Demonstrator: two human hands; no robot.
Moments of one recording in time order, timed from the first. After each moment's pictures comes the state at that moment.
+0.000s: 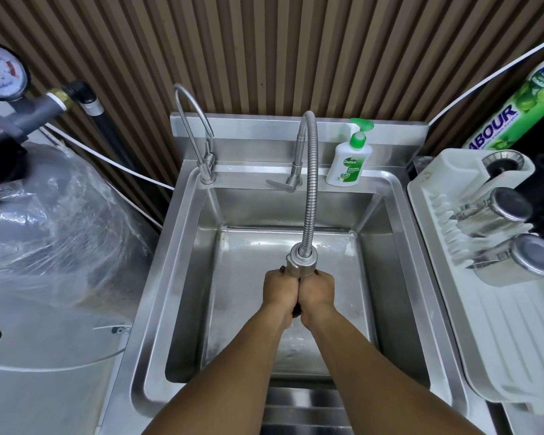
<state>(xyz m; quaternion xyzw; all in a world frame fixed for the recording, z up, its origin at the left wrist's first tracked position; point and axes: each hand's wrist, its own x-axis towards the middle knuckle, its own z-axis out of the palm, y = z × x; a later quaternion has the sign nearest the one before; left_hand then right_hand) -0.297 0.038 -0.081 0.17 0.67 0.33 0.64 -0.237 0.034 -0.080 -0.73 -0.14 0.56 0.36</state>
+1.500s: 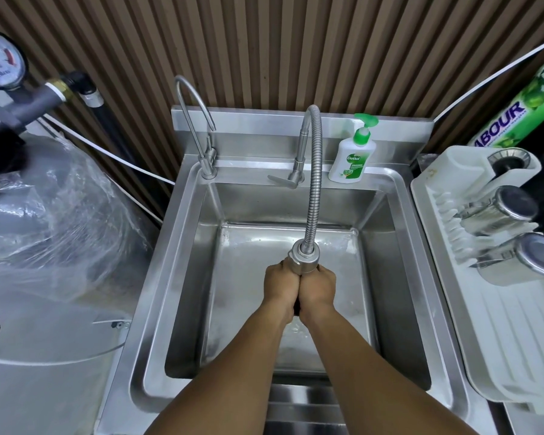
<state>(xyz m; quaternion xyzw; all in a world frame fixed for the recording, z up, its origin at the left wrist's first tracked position) -0.296 0.044 -0.091 0.13 0.66 0.35 0.65 -0.243 0.034 -0.089 -0.72 -0.13 0.55 0.42</state>
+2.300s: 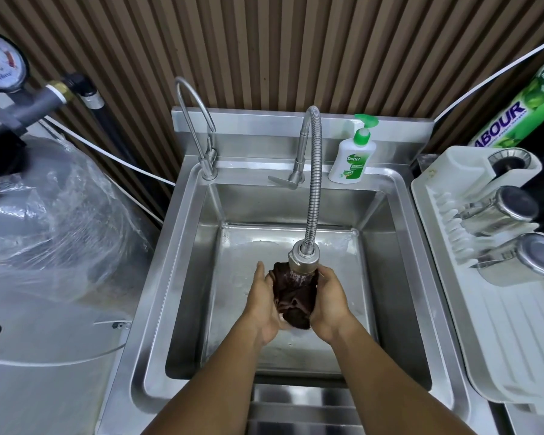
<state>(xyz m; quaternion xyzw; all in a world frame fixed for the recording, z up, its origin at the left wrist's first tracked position) -0.332 0.015 -0.086 0.04 0.56 0.33 0.76 -0.213 0.015 -0.068 -0.56 -0.04 0.73 0.38</state>
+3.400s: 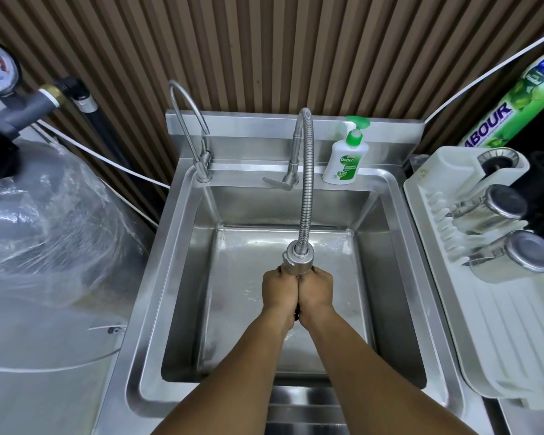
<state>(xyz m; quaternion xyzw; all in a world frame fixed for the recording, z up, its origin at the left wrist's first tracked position) -0.289 0.030 -0.075 0.18 0.70 0.35 0.60 -0.237 0.029 -0.074 -0.69 -0.14 0.58 0.41</state>
